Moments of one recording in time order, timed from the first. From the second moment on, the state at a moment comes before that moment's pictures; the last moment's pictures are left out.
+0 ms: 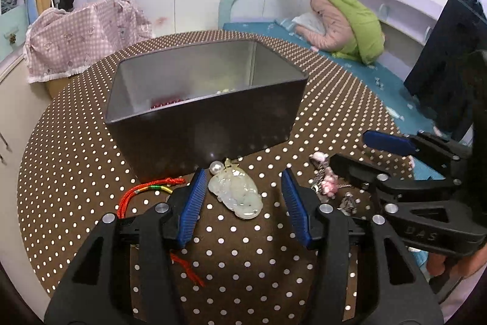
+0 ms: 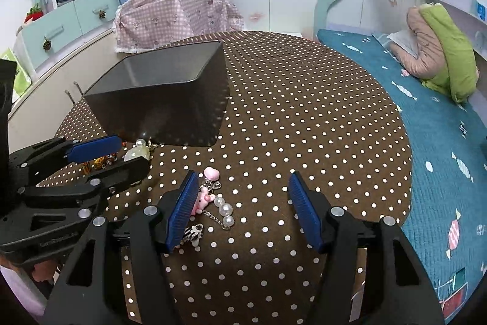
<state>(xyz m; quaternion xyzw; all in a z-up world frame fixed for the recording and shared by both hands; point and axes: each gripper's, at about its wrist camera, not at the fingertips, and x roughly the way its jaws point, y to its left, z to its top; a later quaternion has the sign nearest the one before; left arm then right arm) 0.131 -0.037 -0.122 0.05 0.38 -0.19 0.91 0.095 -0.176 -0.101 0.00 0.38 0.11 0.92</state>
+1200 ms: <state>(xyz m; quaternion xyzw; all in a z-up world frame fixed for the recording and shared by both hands) 0.118 -0.027 -0.087 0.05 0.33 -0.21 0.92 0.106 -0.172 -0.066 0.02 0.33 0.18 0.93</state>
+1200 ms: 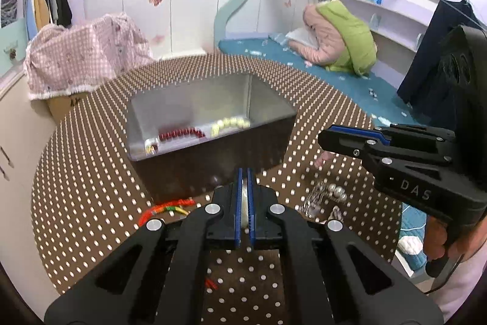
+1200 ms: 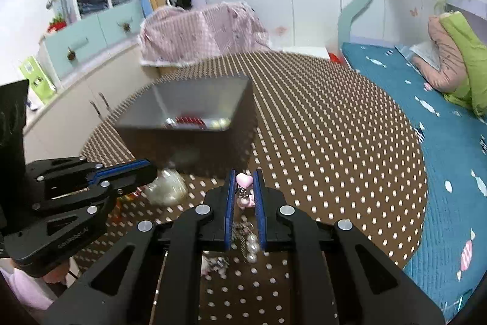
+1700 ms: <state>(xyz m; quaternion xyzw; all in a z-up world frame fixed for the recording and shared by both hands) 0.141 -0.039 -0.123 0.07 0.39 -0.21 0.89 0.106 -0.183 -0.061 0.04 0.32 0.18 0.93</state>
